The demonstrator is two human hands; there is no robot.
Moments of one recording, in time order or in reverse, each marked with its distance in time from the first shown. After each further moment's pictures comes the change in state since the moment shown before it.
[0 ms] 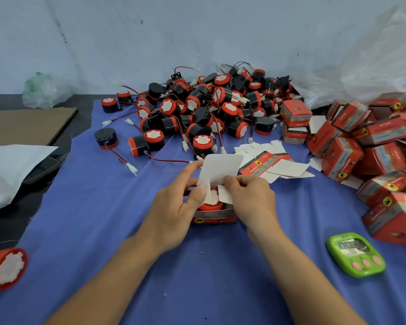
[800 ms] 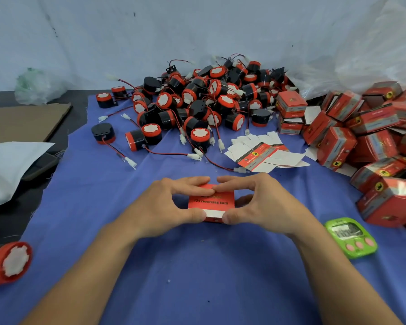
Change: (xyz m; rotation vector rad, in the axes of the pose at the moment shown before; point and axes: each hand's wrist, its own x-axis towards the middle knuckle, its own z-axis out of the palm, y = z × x) left_hand 0.003 -0.009 -0.037 0.160 -0.408 -0.020; right_hand -0.022 -0.002 -0.055 -0.181 -0.562 -0.295
